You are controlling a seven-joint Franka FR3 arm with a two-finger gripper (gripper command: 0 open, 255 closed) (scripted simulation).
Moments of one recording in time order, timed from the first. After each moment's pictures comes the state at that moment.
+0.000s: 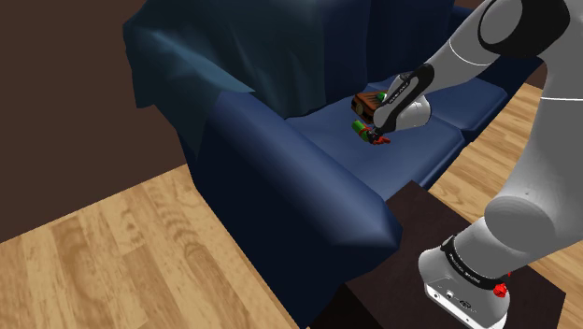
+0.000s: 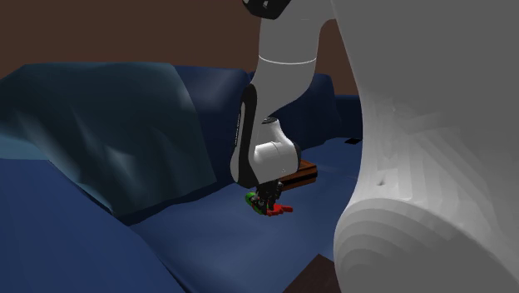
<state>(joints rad) -0.34 0.51 -0.21 -2.28 -0.09 3.02 -0.28</state>
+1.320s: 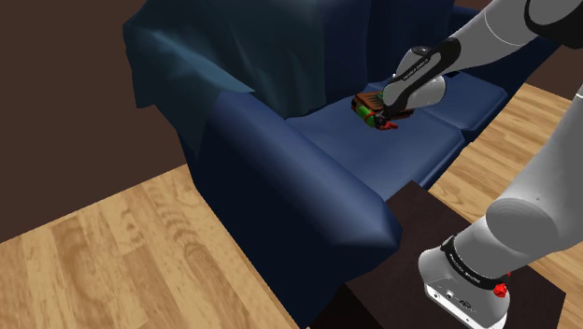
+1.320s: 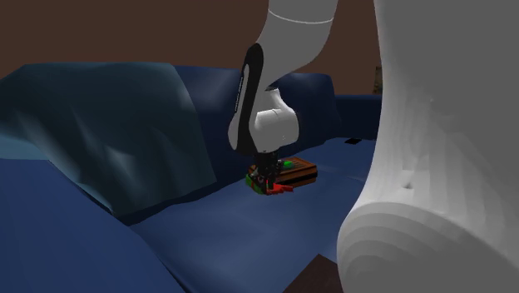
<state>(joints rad) -0.31 0.30 -0.25 -2.31 -0.12 2.84 -0.28</state>
